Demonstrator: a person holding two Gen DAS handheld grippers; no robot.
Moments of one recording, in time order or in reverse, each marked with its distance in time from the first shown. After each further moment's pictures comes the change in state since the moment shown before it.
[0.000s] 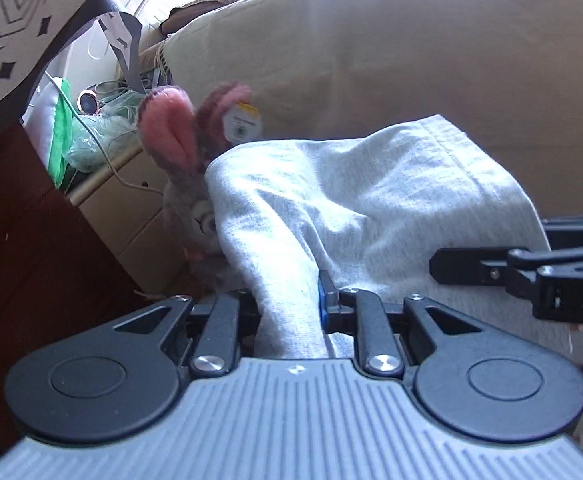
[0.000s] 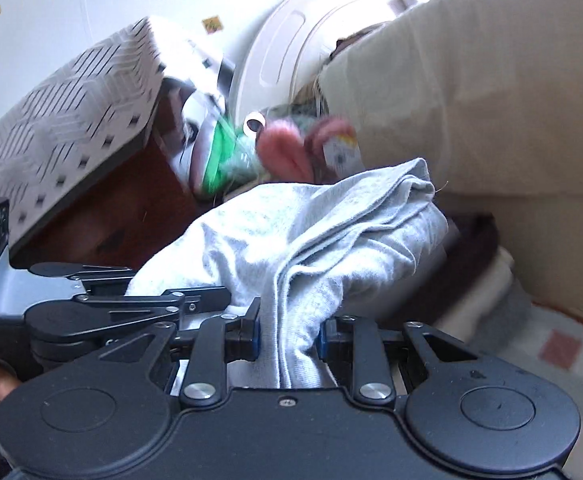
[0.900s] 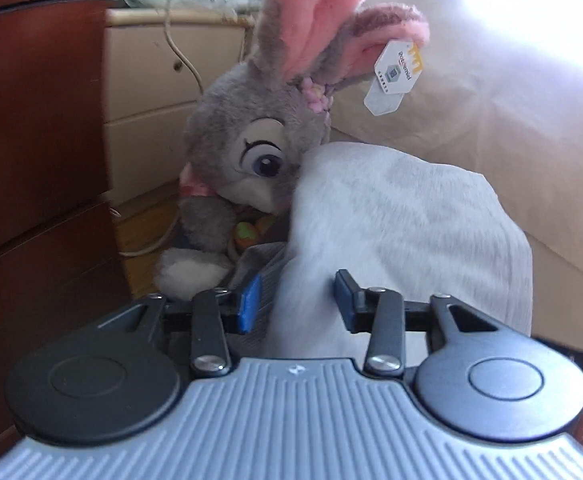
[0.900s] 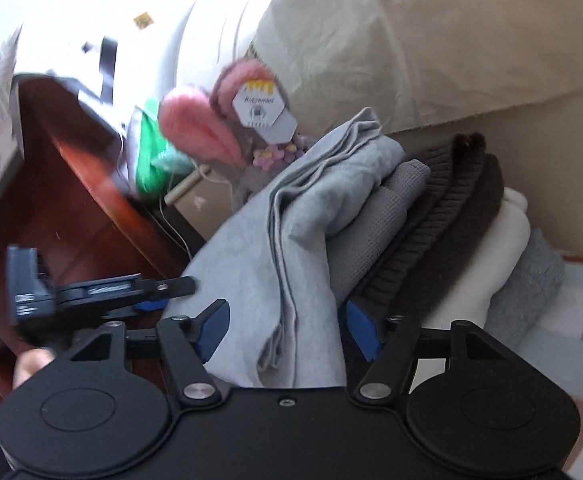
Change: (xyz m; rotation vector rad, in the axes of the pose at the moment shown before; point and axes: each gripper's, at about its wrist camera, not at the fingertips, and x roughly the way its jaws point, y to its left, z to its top) left arm 0.143 0.150 -0.109 -0.509 -0.037 -0.187; right arm 0.106 -0.107 -0.036 0.106 0.073 0.019
